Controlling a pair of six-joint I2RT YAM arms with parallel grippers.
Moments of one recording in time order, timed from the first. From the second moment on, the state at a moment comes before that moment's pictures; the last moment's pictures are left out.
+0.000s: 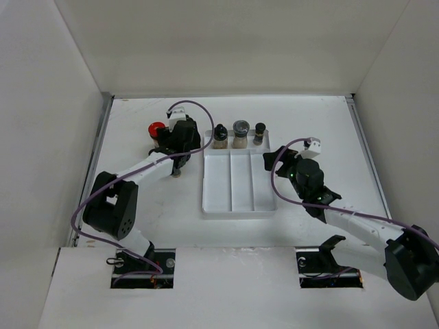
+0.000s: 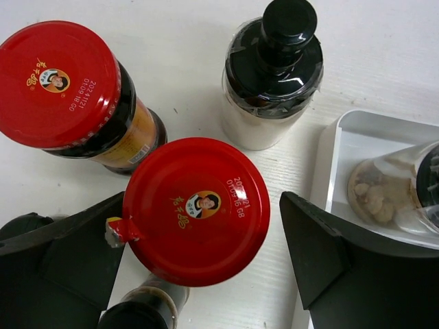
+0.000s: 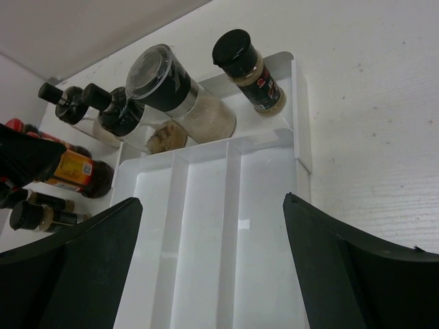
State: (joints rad) left arm -0.44 1.58 0.98 0.01 -0.56 -0.37; right arm 0.56 1.06 0.46 0.40 0.32 0.63
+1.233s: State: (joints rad) left arm -0.67 1.32 0.98 -0.03 -0.59 -0.33; right arm 0.56 1.05 0.44 0.43 0.32 0.63
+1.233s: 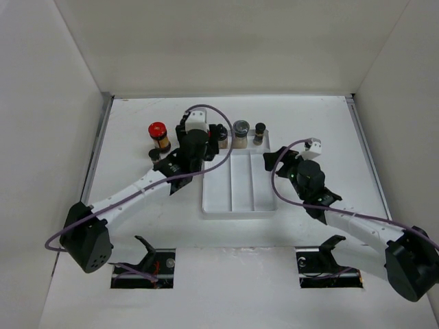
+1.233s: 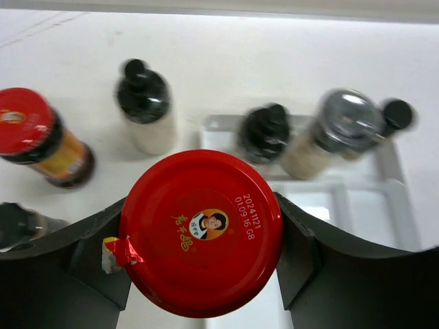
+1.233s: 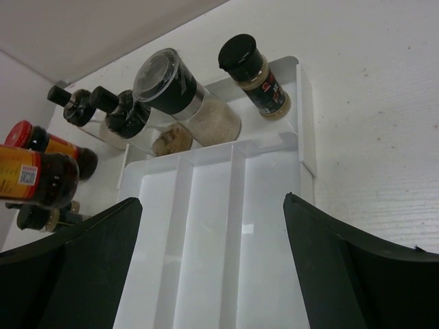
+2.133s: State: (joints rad) left arm -0.89 1.81 1.14 0.19 -0.48 -0.34; right arm 0.44 1.01 0.37 0.43 0.33 0.71
